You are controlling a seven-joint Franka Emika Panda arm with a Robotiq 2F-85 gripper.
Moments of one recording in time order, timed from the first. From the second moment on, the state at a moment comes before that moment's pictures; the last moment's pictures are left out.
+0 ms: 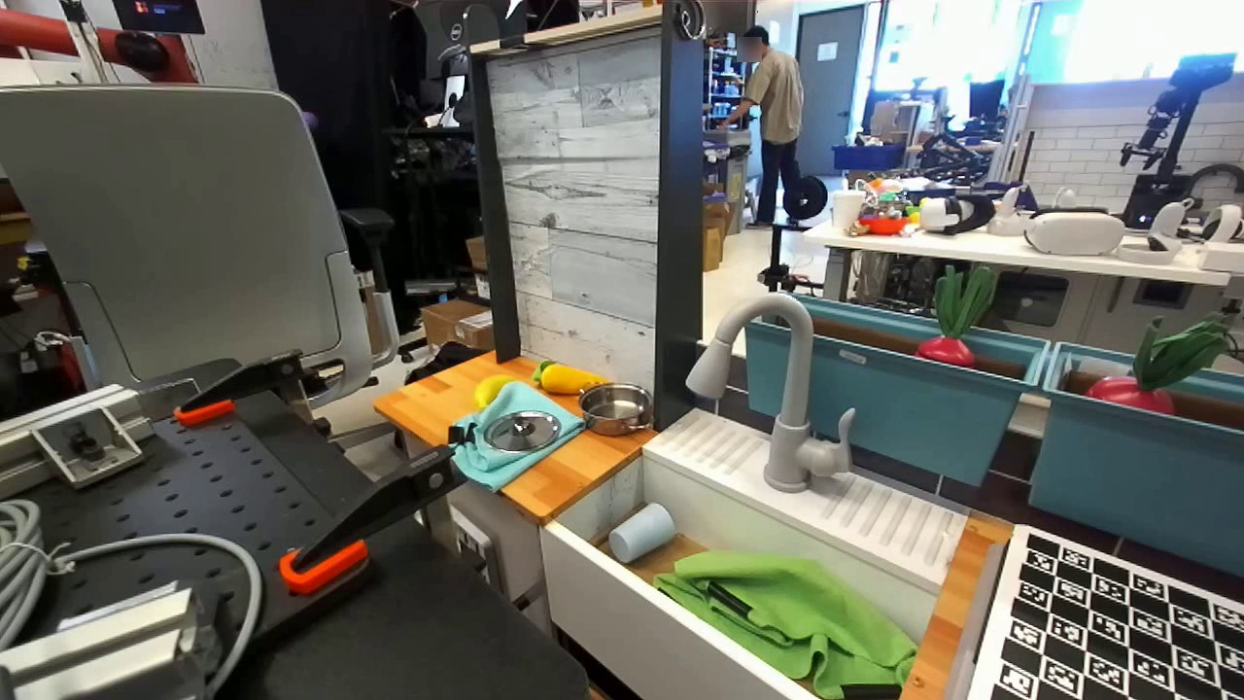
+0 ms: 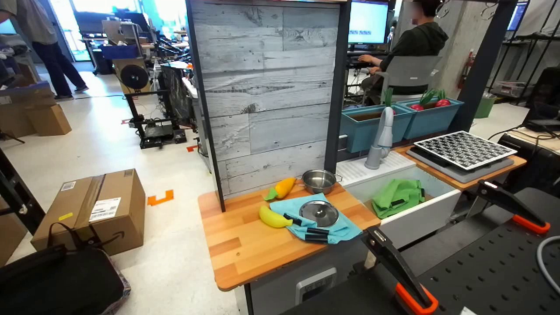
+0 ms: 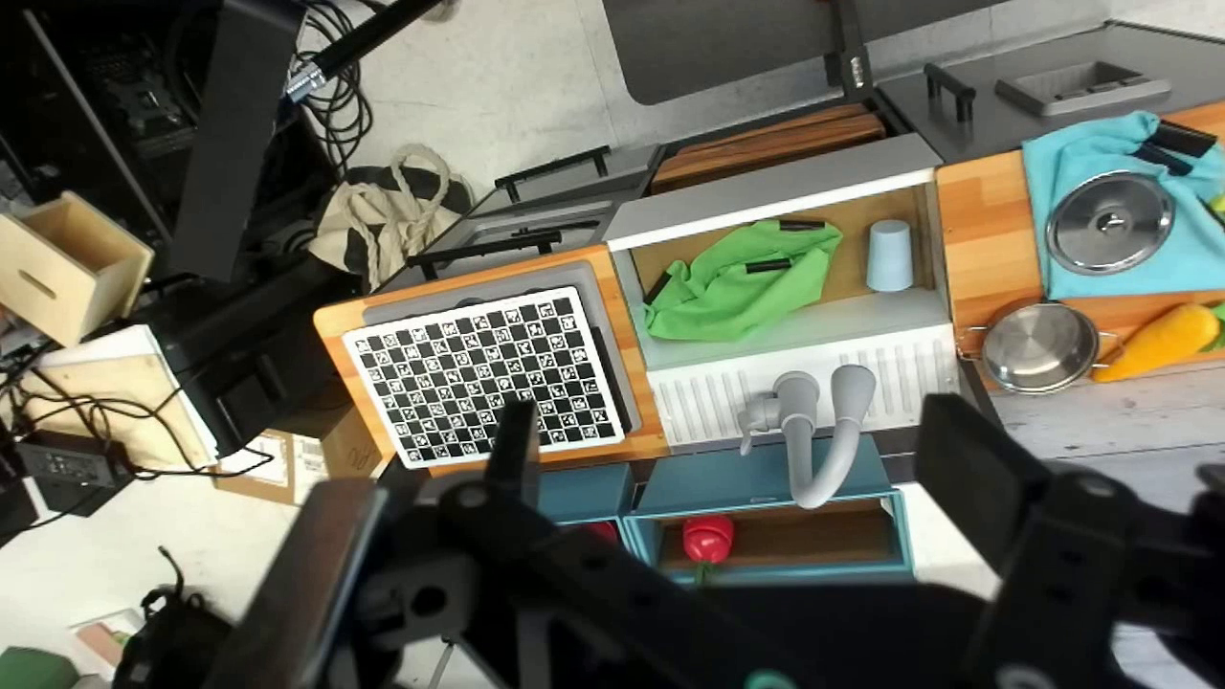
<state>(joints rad) -0.26 -0.64 -0.09 -2.46 -0.30 1.99 0.01</state>
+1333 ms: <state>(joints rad) -0.07 -0.14 0.12 -2.53 -0.18 2.64 0.50</state>
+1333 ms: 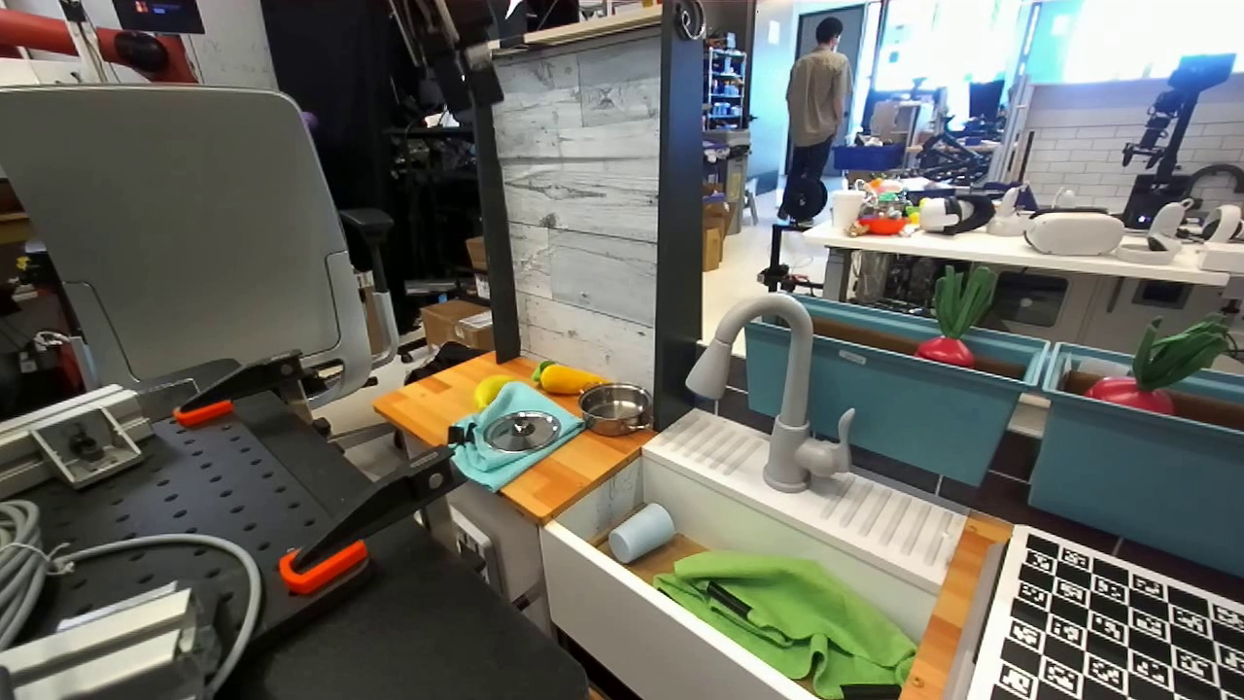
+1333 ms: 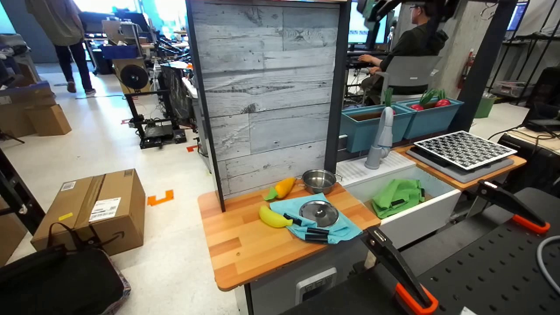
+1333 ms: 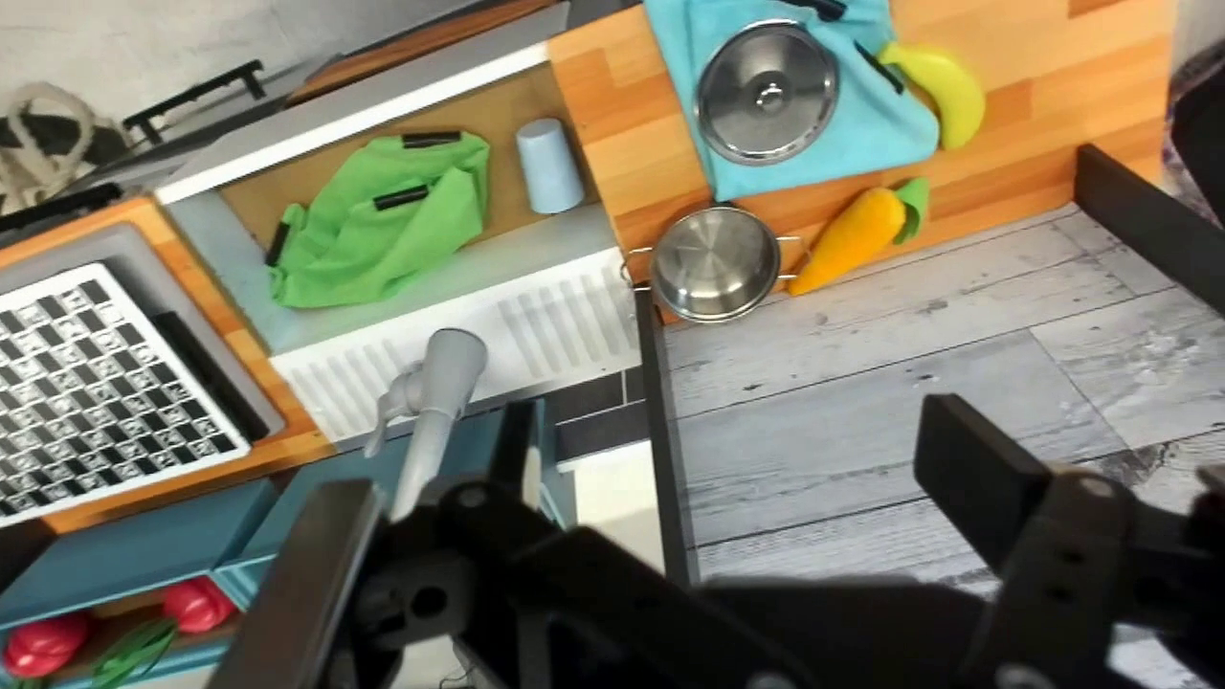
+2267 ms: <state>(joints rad) 0.17 0.57 0.02 -2.12 -0.02 2.88 0.73</state>
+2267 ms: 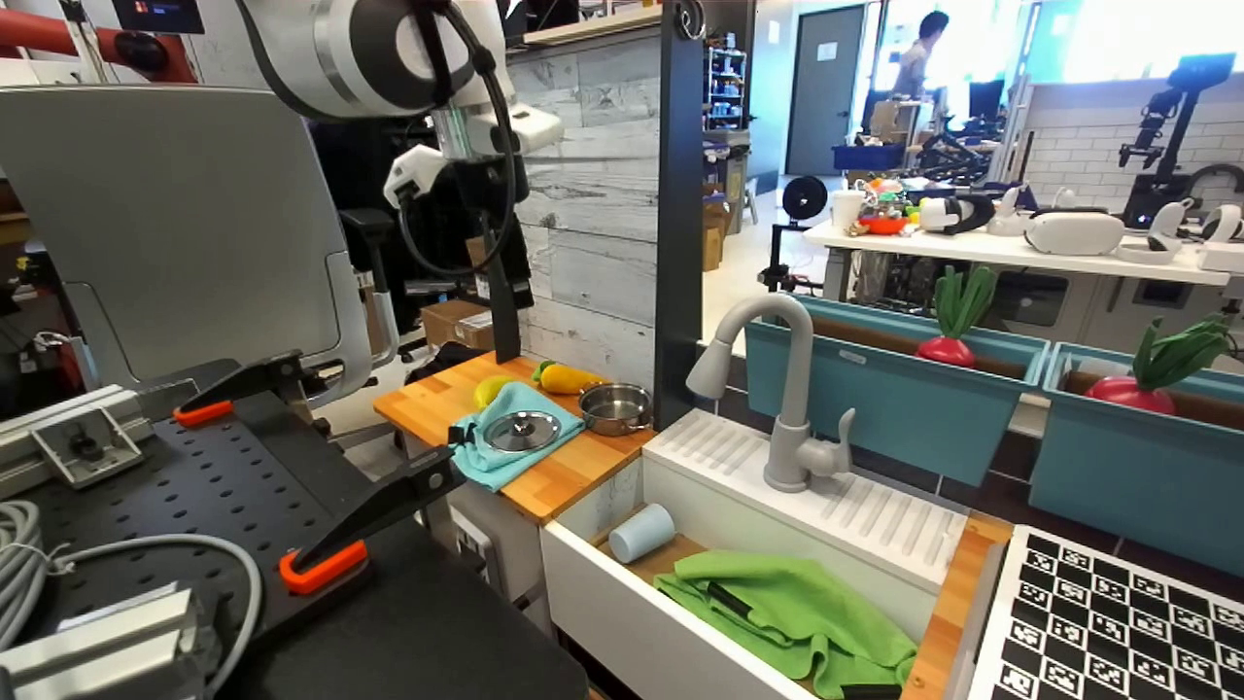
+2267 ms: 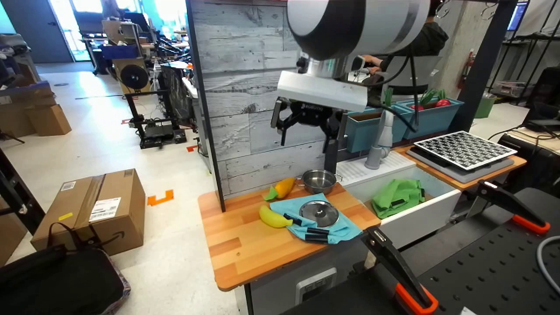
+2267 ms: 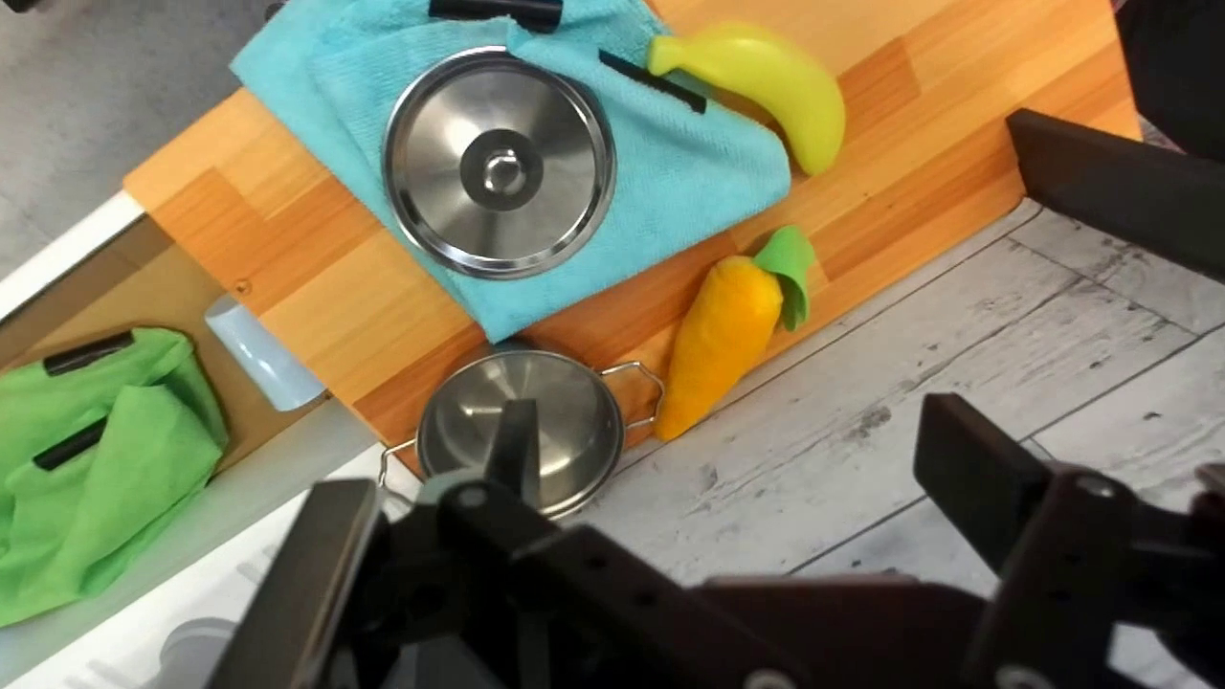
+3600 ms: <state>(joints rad) 0.40 1.10 -0.19 -1.48 -0.02 2.58 0.81</state>
